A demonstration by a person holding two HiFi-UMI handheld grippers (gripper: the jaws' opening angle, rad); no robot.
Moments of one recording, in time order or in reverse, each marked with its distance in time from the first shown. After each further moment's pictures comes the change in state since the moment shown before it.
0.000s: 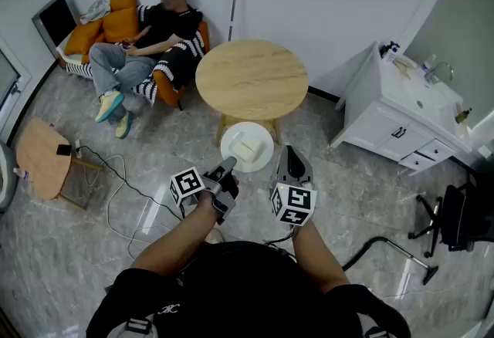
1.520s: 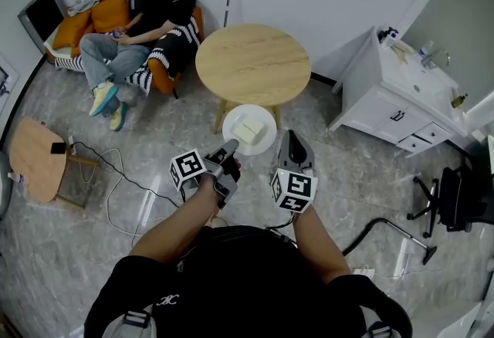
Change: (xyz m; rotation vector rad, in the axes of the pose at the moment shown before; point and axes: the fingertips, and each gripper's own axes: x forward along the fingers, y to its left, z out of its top) left arm -0.010 0.009 0.044 -0.013 0.064 -0.019; right arm 0.016 0.044 0.000 -0.046 -0.024 -0.079
